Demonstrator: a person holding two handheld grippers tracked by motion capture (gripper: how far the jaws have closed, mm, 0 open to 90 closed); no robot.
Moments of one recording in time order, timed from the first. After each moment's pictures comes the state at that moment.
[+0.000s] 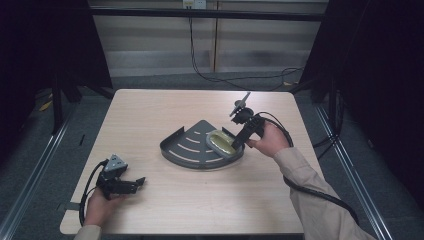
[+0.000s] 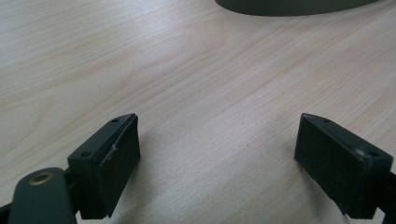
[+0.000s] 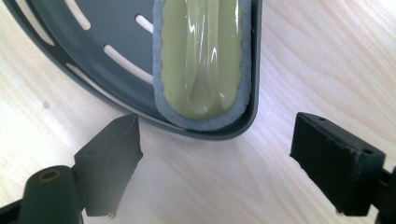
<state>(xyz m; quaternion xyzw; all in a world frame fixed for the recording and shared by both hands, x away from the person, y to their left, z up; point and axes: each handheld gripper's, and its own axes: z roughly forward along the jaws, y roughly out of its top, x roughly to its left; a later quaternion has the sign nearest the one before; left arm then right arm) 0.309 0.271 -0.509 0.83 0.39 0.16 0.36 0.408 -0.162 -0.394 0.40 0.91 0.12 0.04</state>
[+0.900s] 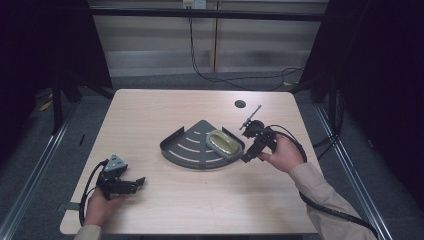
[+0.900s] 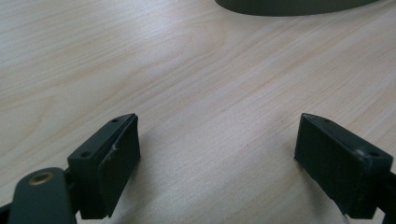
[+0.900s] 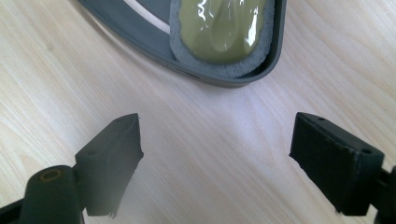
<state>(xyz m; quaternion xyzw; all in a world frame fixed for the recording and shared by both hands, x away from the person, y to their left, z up) 0.310 0.271 -0.509 0.83 0.39 0.16 0.36 0.368 -0.186 -0.404 0.37 0.92 0.13 0.05</state>
